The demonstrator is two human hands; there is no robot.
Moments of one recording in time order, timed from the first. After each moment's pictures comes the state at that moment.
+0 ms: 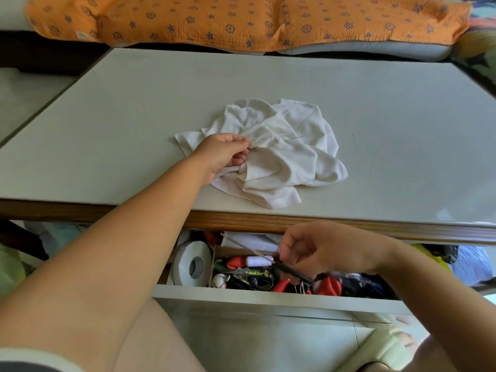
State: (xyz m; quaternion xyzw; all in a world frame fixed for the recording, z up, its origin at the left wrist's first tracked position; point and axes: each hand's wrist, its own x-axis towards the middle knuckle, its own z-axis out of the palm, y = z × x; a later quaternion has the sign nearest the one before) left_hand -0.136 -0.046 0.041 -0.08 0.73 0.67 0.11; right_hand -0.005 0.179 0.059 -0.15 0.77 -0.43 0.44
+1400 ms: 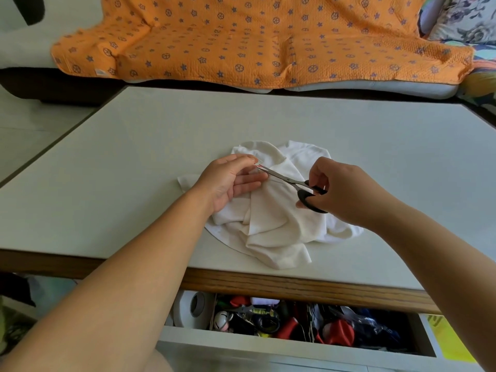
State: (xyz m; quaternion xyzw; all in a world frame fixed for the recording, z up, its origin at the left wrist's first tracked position) left_hand -0.176 -0.042 0.060 -0.08 0.58 0.81 0.11; right_hand -0.129 0.175 0.102 -0.12 0.97 -0.23 -0.01
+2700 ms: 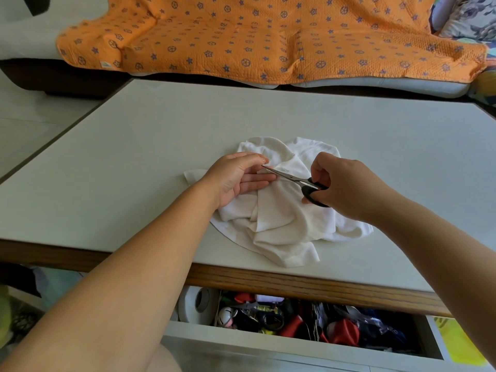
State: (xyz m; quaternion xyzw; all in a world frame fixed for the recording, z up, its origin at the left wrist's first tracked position) left_hand -0.179 -0.046 0.059 -0.07 0.60 0.78 0.15; right_hand -0.139 0.165 0.101 -0.14 0.97 -0.21 -0.01
